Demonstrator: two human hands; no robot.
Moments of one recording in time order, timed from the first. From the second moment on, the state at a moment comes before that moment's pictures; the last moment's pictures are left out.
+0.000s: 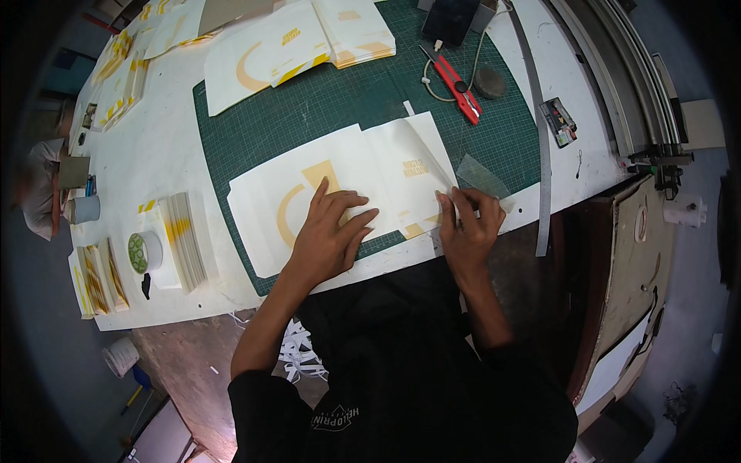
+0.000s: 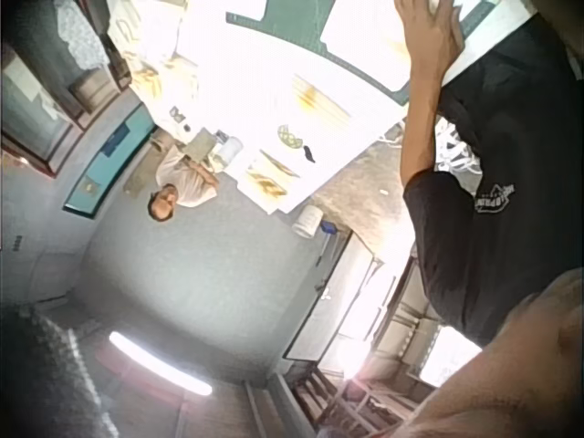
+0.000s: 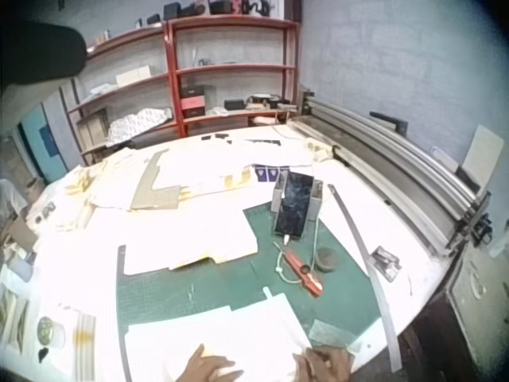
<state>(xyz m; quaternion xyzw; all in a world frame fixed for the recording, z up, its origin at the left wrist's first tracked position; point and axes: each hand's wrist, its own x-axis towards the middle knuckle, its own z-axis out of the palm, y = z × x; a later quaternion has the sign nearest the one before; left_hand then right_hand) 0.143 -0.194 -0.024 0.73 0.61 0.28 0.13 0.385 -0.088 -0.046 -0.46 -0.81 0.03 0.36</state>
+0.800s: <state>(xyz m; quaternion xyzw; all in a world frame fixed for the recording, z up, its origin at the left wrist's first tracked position) 0.140 -0.196 -0.025 0.72 0.61 0.31 0.15 0.397 -0.084 -0.011 -0.48 -0.64 0.51 0.32</state>
